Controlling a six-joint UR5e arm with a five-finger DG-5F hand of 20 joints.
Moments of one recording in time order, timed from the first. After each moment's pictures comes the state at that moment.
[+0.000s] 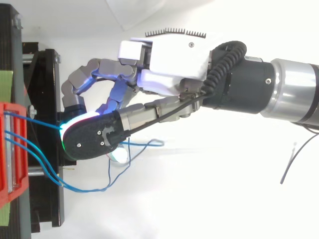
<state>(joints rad) 0.11 -2.35 -1.10 -2.86 -1.36 0.04</state>
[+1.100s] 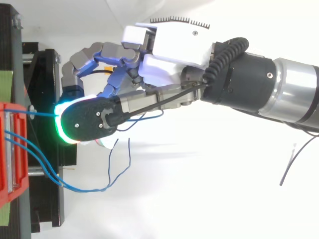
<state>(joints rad) 0.11 -2.35 -1.10 -2.86 -1.28 0.16</state>
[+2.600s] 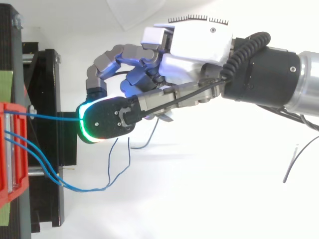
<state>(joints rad) 0.11 -2.31 -1.10 -3.04 -1.31 0.17</state>
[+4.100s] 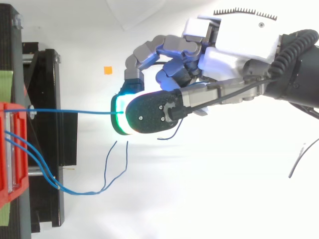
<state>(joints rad) 0.13 -2.18 -1.27 -2.99 -1.23 0.13</state>
